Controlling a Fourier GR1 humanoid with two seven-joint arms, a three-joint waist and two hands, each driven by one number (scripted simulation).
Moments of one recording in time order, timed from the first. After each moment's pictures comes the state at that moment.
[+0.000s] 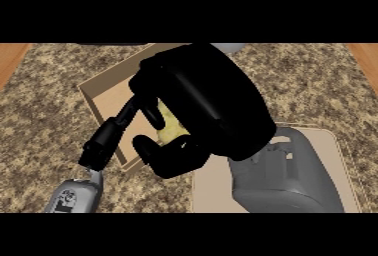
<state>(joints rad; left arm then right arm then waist) -0.18 0.08 -0.11 -1.54 -0.15 -0.16 0.06 -0.90 0.00 0.33 -1.75 0.63 0.35 0.44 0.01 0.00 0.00</state>
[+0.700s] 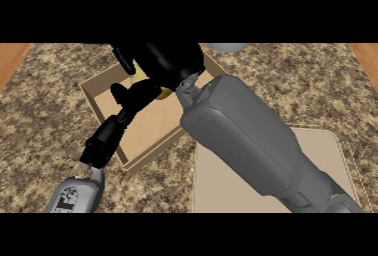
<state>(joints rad) -0.20 0.07 -0.10 -1.52 -0.16 -0.17 0.07 -1.15 0.00 0.37 -1.21 0.67 0.06 0.31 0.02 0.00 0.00</state>
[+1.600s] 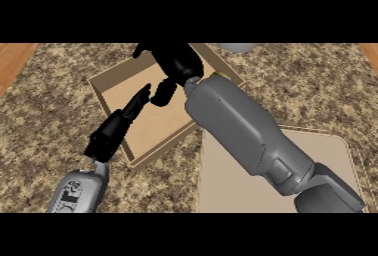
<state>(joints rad) -0.25 0.06 -0.10 -1.51 -0.15 -0.20 0.08 -1.23 0.00 0.50 -0.68 0.32 -0.15 0.14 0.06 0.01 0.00</state>
